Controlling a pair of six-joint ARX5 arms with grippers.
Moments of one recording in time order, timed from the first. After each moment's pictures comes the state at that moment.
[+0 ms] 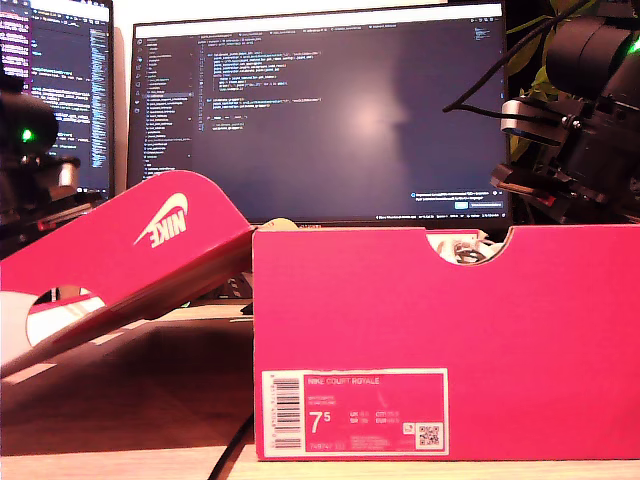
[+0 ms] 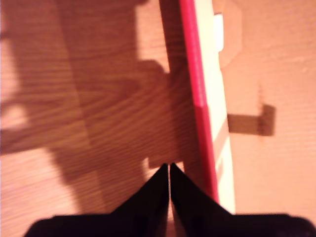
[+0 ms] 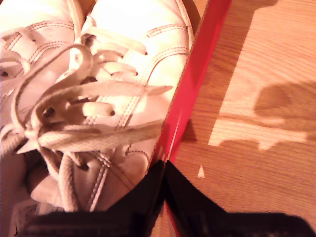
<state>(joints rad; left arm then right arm) -0.05 1.82 1.28 -0.86 0.31 0.03 0.21 1.53 0.96 -0.46 -0.21 -0.05</state>
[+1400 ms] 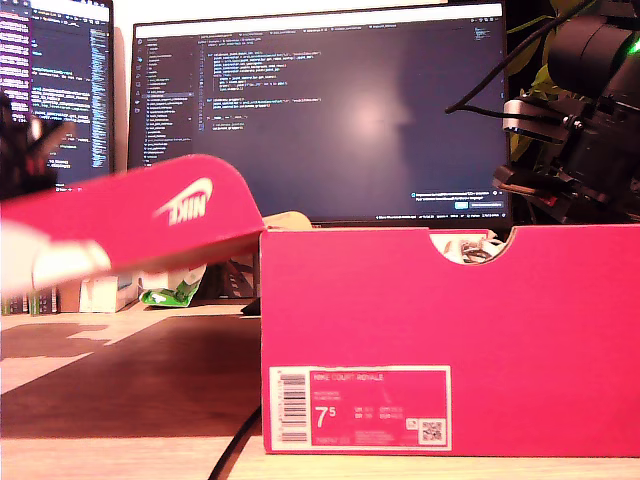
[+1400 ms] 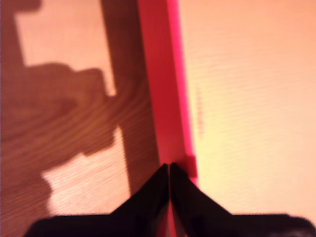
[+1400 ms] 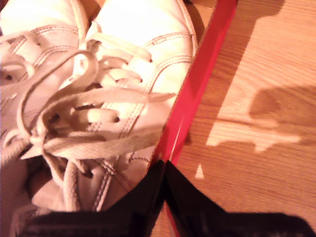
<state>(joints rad) 0.04 1.77 1.37 -0.97 0.66 0.08 0.21 1.53 0.96 -0.45 -0.20 -0.05</state>
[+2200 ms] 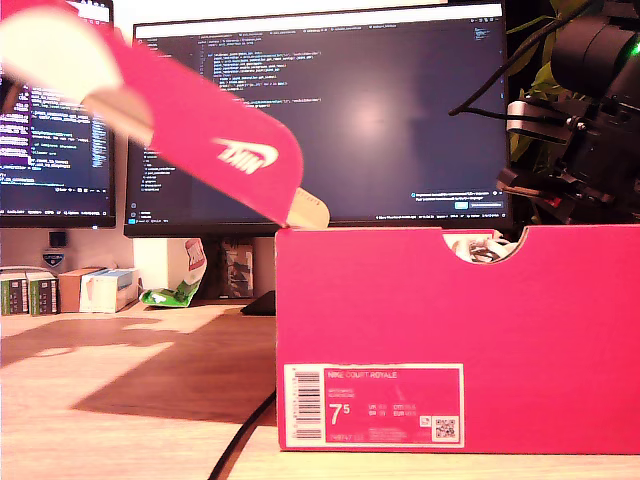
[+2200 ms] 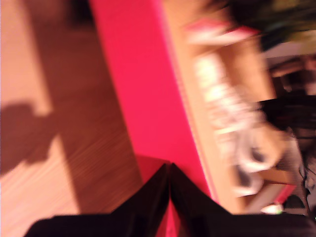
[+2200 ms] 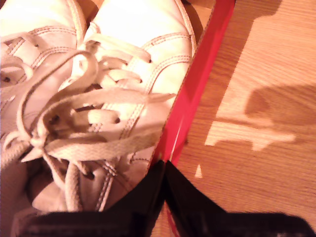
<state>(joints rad) -0.03 1.62 1.55 -1.00 0.96 0.08 0.21 1.53 0.96 -0.44 -0.18 -0.05</state>
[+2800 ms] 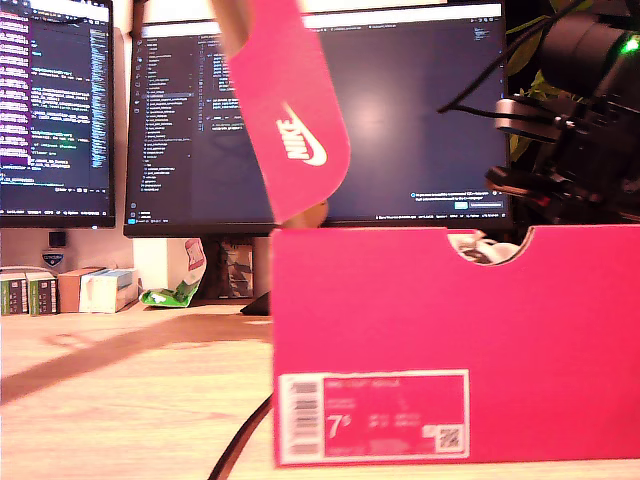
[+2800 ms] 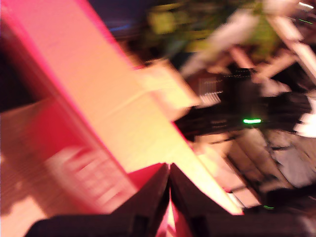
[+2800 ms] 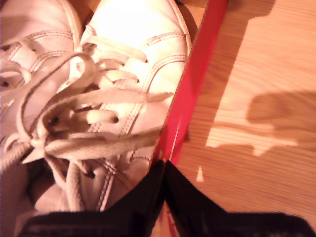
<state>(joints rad) -0.32 1.62 1.68 -0.81 1.01 -0.07 0.24 1.53 0.96 -0.44 -0.19 -0.05</state>
